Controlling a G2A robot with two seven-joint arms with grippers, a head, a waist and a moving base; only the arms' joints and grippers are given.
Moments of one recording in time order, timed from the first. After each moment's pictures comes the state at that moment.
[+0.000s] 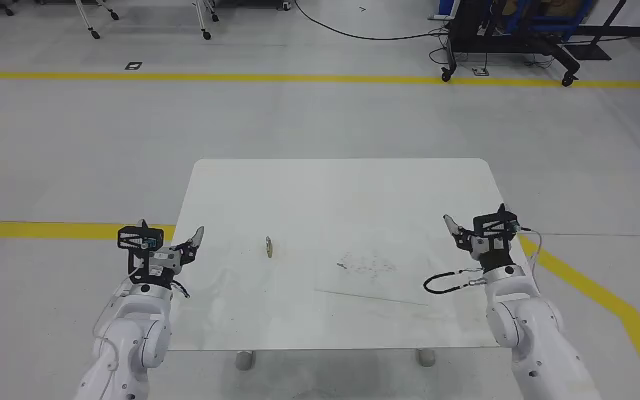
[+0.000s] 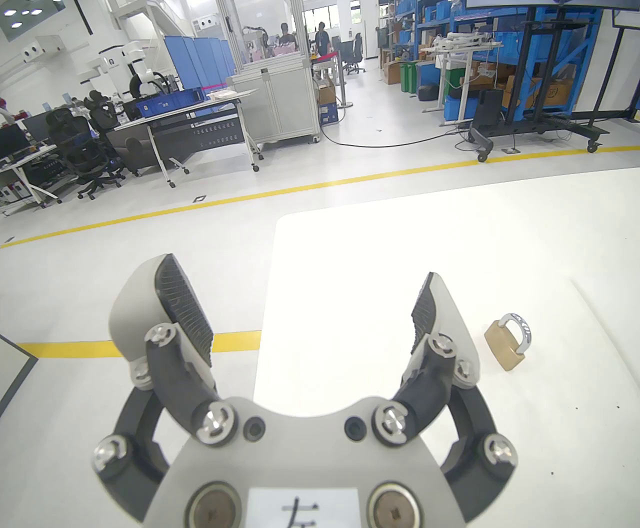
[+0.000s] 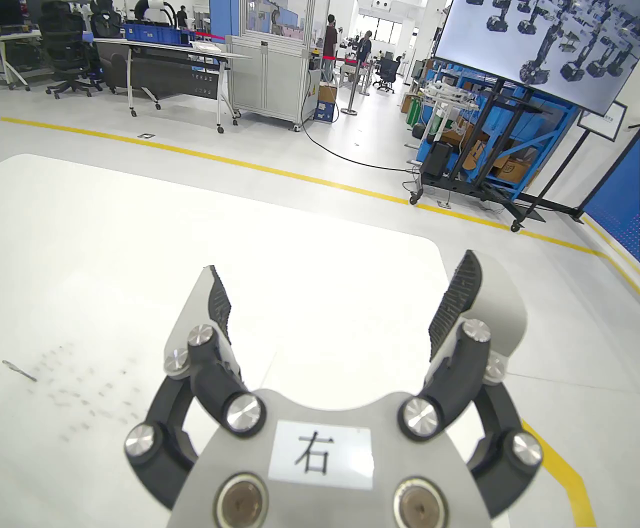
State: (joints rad) left arm 1.73 -1.15 -1.60 -1.80 1.33 0.00 0.00; right arm -1.72 -1.15 1.59 -1.79 -1.33 -0.02 0.01
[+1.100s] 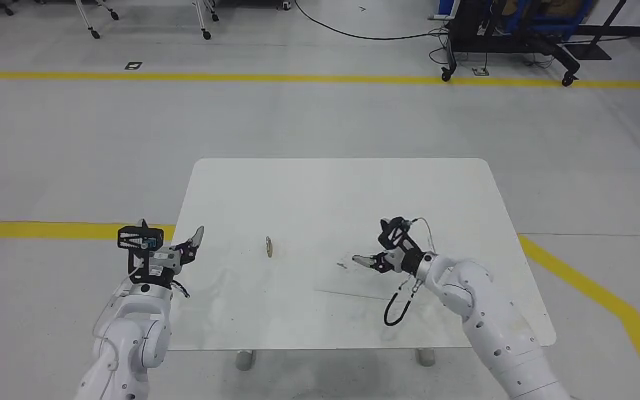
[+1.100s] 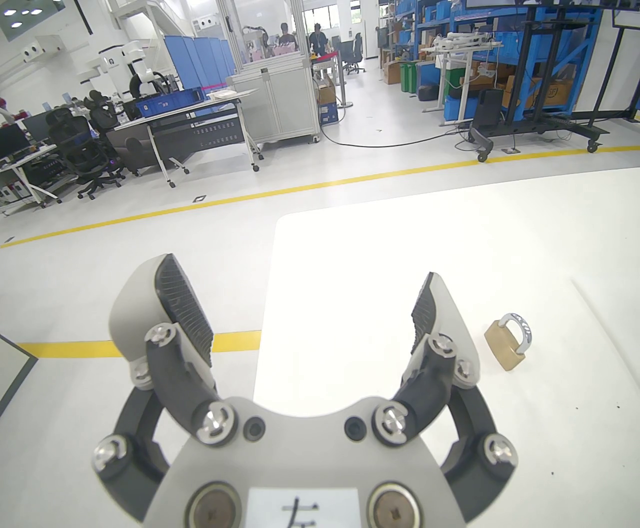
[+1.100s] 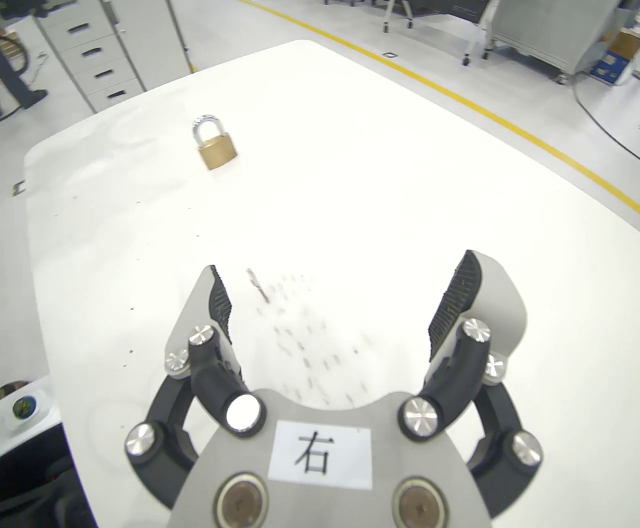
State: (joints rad) left arm 1.73 -1.15 -1.60 -1.80 1.33 0.00 0.00; right arm -1.35 -1.17 1.24 -1.43 -1.21 -0.67 0.15
